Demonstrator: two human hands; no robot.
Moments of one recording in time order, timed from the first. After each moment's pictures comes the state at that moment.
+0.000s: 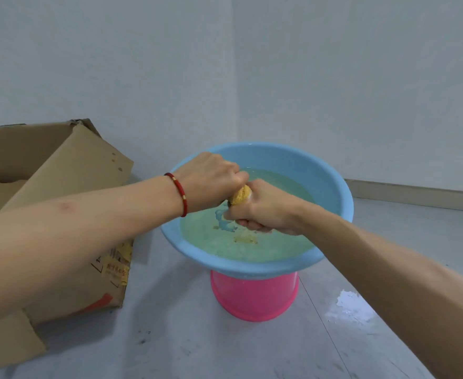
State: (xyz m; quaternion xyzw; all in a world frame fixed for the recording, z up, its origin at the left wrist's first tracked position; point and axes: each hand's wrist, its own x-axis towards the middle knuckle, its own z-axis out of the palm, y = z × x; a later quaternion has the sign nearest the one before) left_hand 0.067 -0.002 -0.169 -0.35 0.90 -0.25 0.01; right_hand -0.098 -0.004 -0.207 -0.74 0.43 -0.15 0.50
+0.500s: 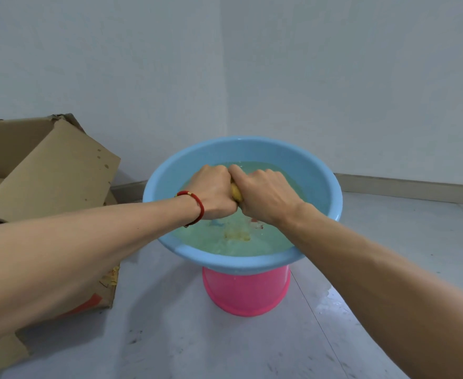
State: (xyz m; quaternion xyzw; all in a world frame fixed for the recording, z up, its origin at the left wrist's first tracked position) left_hand 0.034 -0.003 -0.205 -0.65 0.75 0.07 -0.10; right_hand -0.106 -0.023 -0.232 -0.88 0.43 -0.15 -0.09
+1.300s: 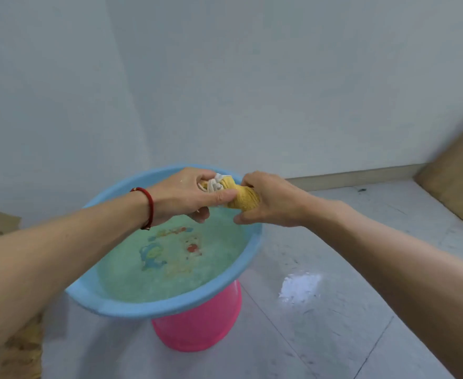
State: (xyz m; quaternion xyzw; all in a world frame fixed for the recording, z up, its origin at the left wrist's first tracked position) left_hand -0.023 -0.026 -0.156 -0.42 0.74 0.49 -0.20; right_hand -0.234 0.010 -0.172 -0.77 0.58 -0.17 0.17
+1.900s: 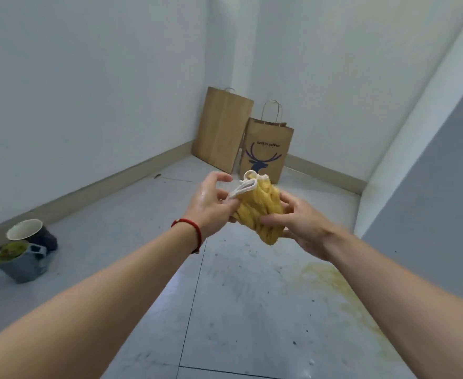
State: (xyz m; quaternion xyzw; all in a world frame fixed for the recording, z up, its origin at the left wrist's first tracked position) left_hand -0.372 0.178 -0.209 -0.15 0.78 0.59 -0.15; right_hand -0.467 0.362 -0.207 -0.24 0.72 -0.57 0.30
